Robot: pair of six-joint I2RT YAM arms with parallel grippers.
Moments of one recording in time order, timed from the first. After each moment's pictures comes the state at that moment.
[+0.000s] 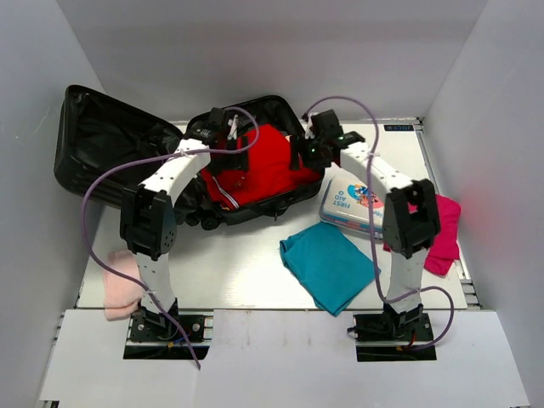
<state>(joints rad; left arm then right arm) -0.35 1.95 1.71 -0.76 -0.02 -0.30 0.46 1.98 1.68 -0.54 -0.15 0.24</state>
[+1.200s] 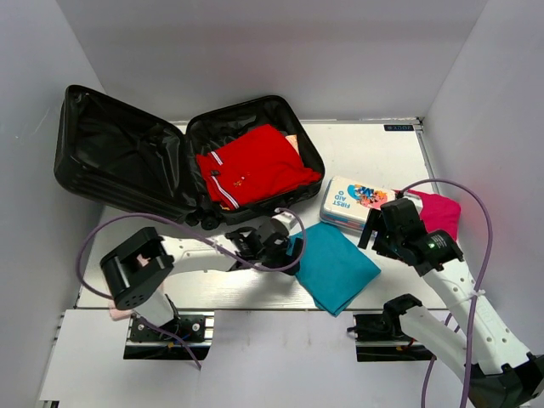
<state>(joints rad) -1.02 1.57 0.78 -0.07 -0.04 -0.56 0.43 0.78 0.82 -1.02 0.25 0.61</state>
